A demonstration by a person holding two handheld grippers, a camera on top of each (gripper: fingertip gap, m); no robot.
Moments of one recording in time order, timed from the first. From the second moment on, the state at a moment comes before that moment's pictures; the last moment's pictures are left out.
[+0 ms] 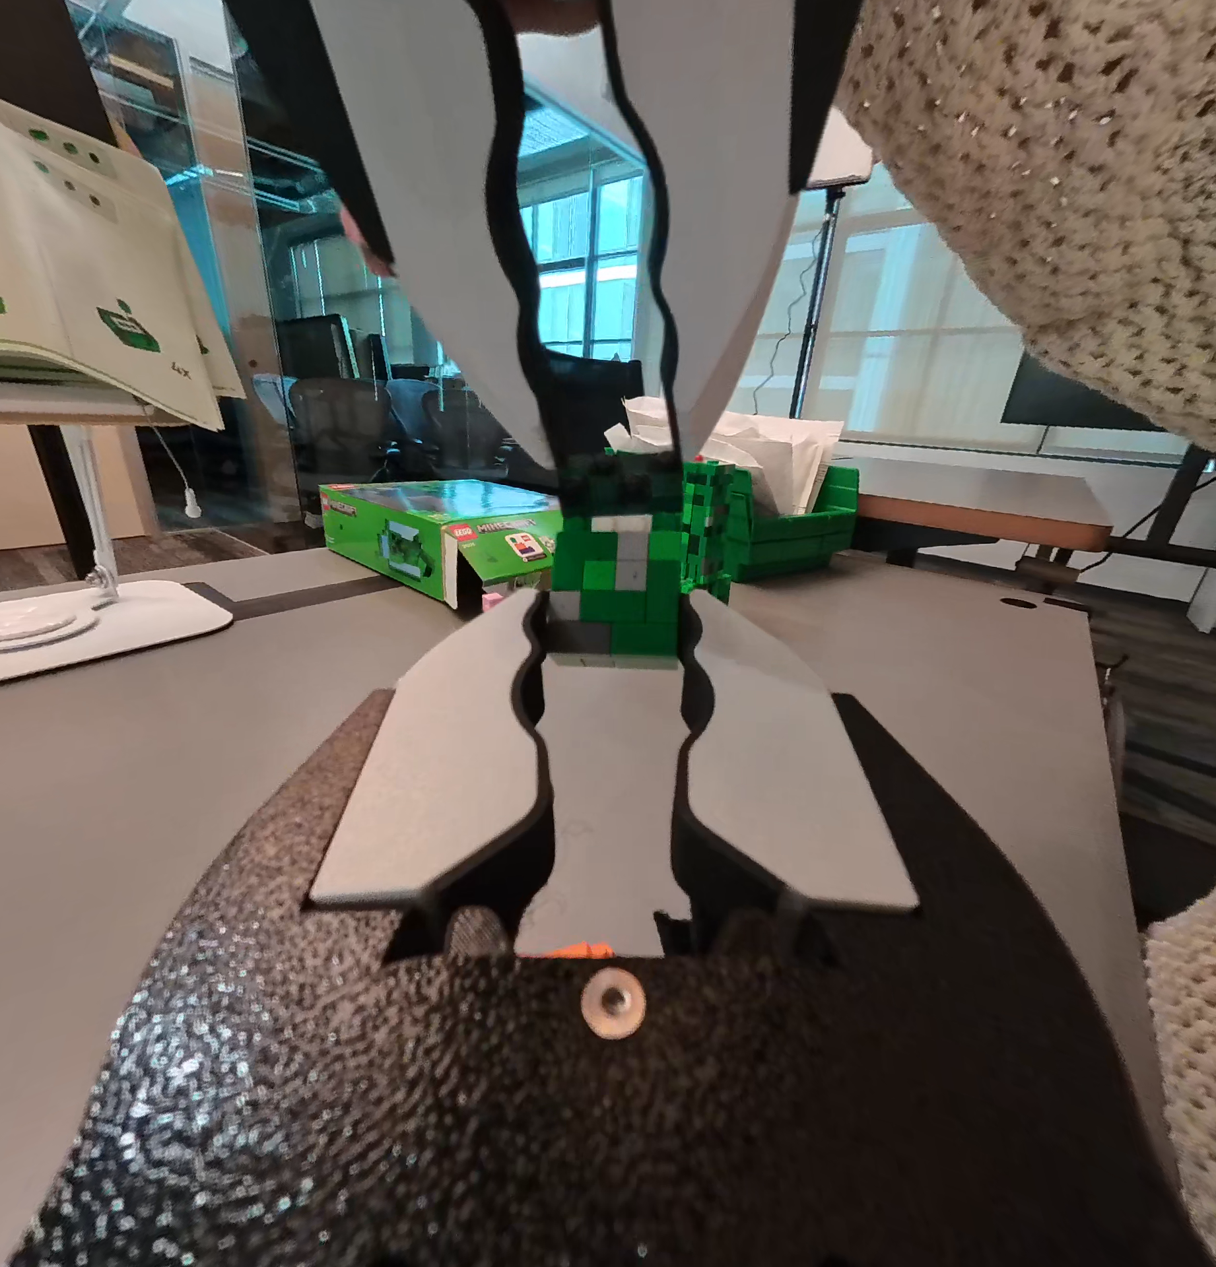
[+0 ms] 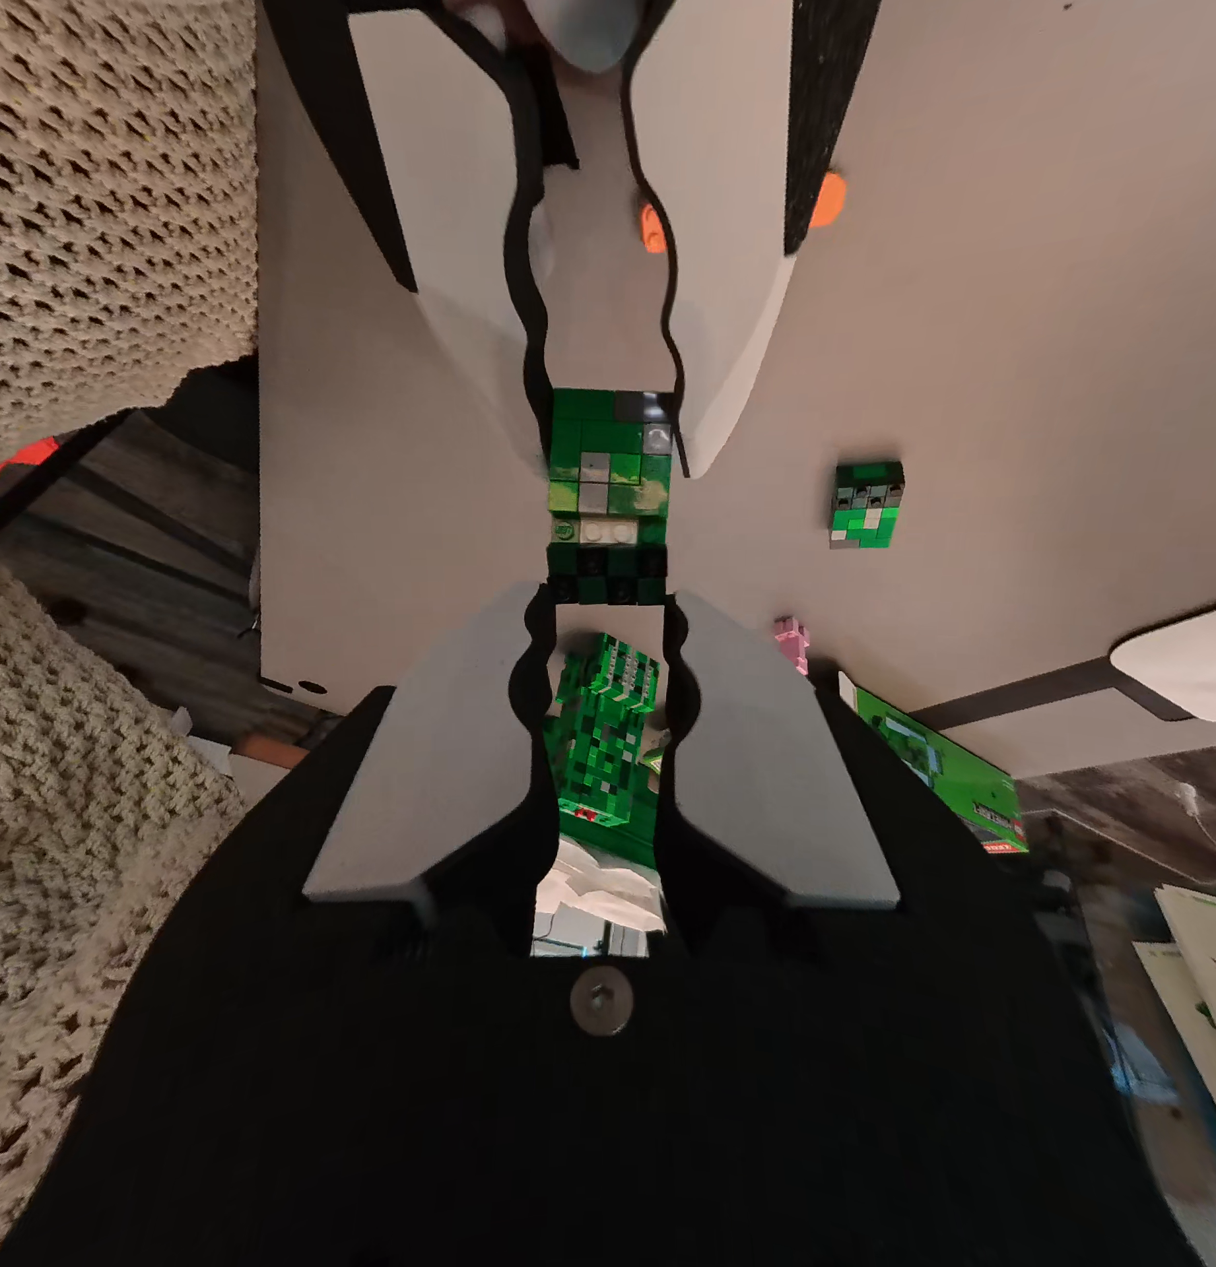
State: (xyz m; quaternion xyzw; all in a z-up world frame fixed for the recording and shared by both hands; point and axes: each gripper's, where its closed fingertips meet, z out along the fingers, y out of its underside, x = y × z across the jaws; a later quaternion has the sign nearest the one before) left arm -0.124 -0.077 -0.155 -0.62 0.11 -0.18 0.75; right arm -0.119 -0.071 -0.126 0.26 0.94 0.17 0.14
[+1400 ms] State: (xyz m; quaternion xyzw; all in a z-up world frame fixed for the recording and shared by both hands) left arm -0.122 -0.075 -0.159 -0.63 0.13 -0.16 0.75; right arm -0.116 -0.071 -0.134 0.27 0.92 0.24 0.16
